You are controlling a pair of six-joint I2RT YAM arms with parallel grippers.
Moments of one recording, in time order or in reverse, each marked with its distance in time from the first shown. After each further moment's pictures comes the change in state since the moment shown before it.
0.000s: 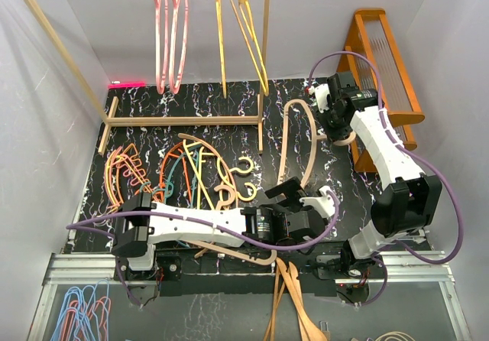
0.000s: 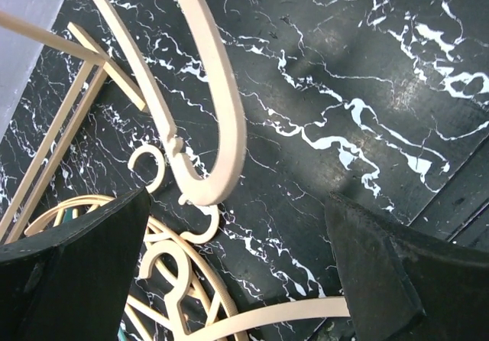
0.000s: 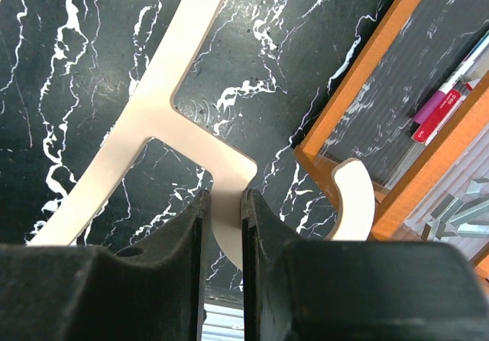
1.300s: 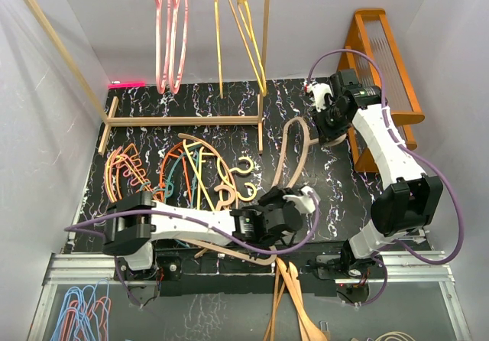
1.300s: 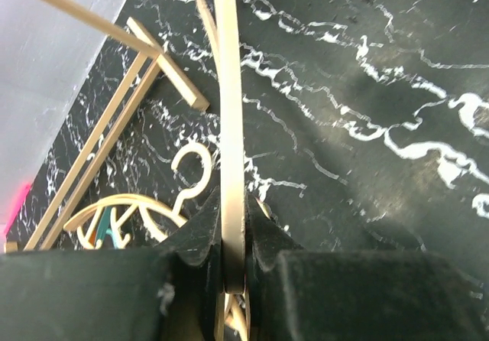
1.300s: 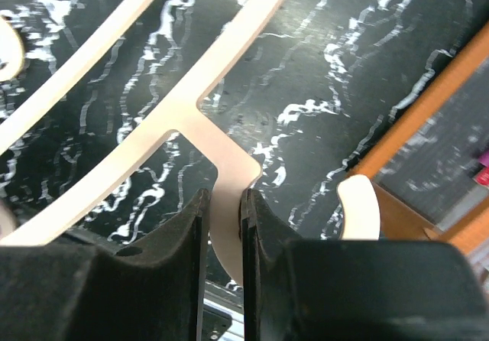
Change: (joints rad) left arm 0.077 -0.041 -0.329 0.439 -0.096 0.228; right arm -0.014 0.008 0.042 -0.050 -0.198 -0.010
